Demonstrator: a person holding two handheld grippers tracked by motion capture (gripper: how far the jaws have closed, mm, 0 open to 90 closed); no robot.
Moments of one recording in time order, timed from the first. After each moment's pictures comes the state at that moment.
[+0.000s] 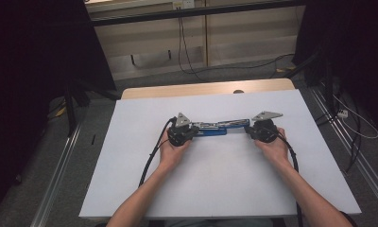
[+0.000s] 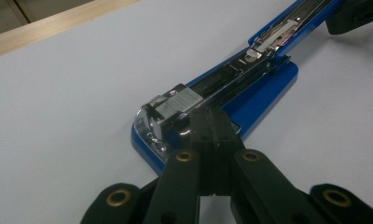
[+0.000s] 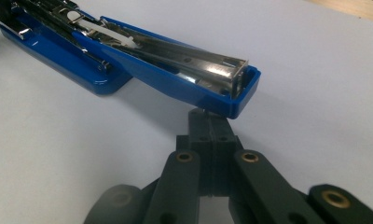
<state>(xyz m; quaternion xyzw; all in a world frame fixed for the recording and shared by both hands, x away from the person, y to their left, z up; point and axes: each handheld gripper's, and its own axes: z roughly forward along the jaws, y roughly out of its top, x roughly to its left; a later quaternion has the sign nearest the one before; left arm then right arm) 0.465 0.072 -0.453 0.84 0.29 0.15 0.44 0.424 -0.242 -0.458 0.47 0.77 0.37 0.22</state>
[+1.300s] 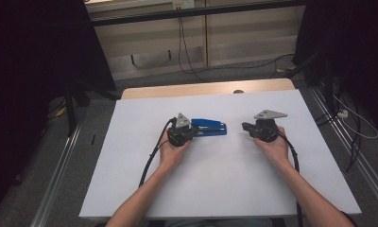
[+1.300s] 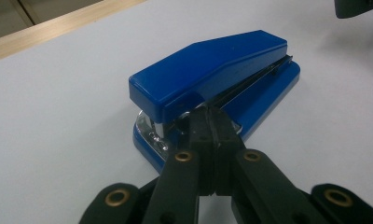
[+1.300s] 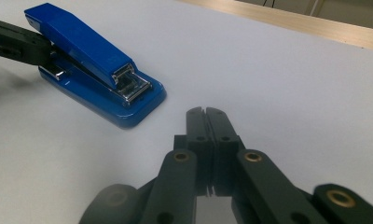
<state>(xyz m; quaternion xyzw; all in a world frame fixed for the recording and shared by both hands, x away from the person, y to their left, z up) 0.465 0.073 -0.454 0.83 0.29 0.16 0.44 0.422 -0.242 -0.451 0.46 0.74 0.43 0.22</state>
